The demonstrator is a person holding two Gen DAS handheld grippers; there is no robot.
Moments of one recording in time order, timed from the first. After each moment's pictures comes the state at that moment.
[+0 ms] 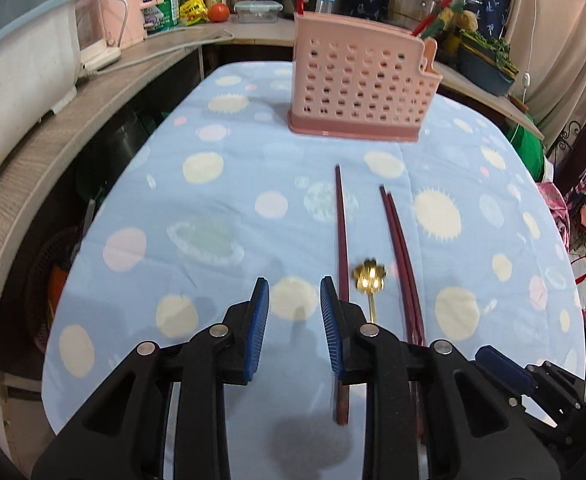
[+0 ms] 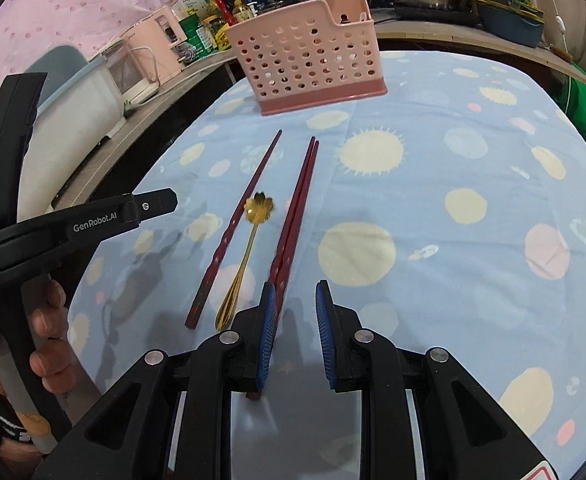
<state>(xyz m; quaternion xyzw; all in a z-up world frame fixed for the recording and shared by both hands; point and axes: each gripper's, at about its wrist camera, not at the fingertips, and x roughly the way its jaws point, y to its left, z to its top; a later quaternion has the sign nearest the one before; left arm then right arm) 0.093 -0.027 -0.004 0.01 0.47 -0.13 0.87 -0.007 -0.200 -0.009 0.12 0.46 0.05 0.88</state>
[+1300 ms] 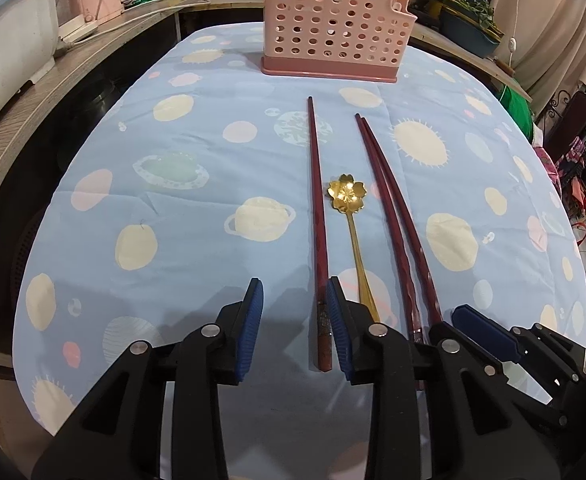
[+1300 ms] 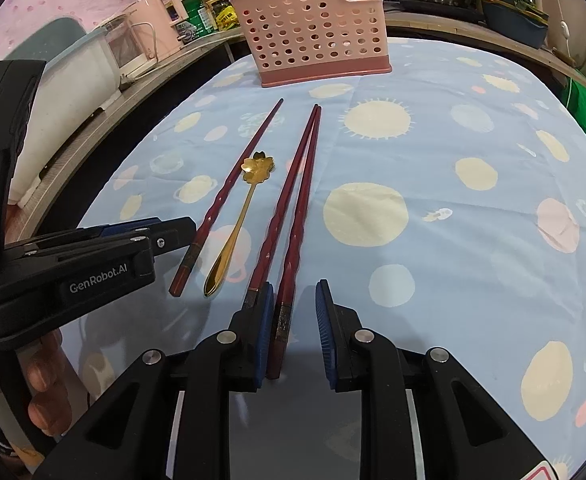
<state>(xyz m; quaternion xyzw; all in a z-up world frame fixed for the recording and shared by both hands) 0.065 -0.040 -0.037 0.03 0.50 -0.15 0.85 -0.011 -0.189 -0.028 0.09 0.47 0.04 0.88</state>
